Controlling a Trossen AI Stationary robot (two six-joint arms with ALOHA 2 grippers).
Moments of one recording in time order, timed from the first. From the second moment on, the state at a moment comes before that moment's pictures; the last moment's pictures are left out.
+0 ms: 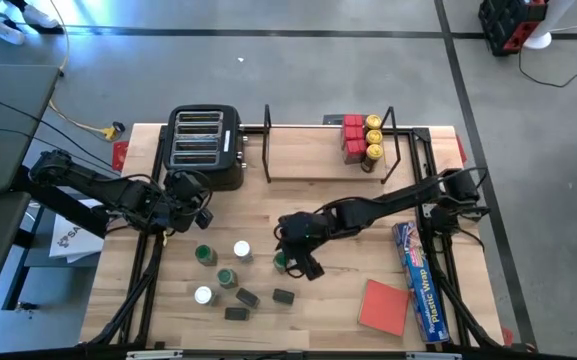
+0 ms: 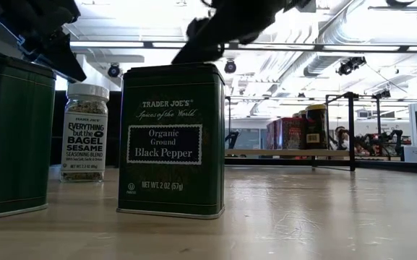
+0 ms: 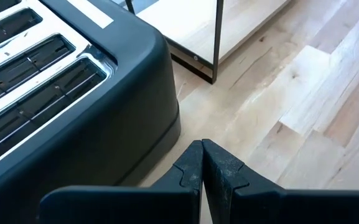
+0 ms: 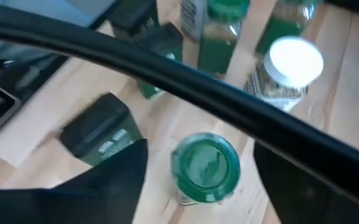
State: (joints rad) left arm -0.35 0.82 0.68 -0.92 -0.83 -0.86; right arm 0.20 1.86 1.36 -0.27 -0.20 -0.24
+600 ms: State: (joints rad) left arm -0.35 0.82 0.68 -0.92 -0.82 -0.86; right arm 0.19 1.94 1.36 -0.22 -0.16 -0.24
